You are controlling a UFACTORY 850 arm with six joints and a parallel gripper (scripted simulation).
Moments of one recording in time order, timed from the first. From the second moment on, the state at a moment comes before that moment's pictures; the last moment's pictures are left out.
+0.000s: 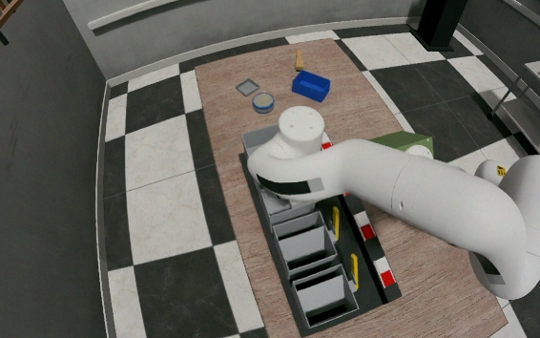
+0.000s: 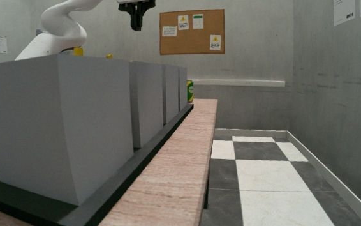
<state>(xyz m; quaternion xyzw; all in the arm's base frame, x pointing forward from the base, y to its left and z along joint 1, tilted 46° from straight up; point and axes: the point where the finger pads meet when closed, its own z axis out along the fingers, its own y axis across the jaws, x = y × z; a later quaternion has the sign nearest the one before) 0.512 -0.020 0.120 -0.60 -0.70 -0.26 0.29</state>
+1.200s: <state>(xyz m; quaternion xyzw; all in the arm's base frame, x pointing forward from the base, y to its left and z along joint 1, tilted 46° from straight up) 0.423 -0.025 0.112 -0.60 -0.70 -0.26 0.30</state>
